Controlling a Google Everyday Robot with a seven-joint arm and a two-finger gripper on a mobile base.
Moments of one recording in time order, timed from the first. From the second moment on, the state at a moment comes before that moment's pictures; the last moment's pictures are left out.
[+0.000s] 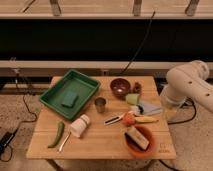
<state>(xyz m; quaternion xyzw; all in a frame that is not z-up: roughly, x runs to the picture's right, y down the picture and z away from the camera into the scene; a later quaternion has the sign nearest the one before) 0.284 0.106 0.684 -0.28 0.02 0.02 0.96</state>
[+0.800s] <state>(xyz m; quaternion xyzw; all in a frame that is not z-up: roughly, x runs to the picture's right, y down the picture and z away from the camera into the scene) 0.285 0.106 0.685 -0.28 0.02 0.02 0.96</state>
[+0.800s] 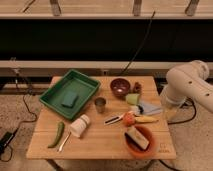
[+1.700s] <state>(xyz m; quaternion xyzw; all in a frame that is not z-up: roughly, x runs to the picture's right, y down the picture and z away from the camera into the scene) 0.188 0.176 0.675 -0.28 -0.06 0.14 0.95</state>
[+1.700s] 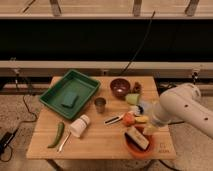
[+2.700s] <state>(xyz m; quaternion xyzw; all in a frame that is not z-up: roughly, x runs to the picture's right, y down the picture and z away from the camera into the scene) 0.155 0.230 0.724 -0.33 -0.07 0.24 0.91</state>
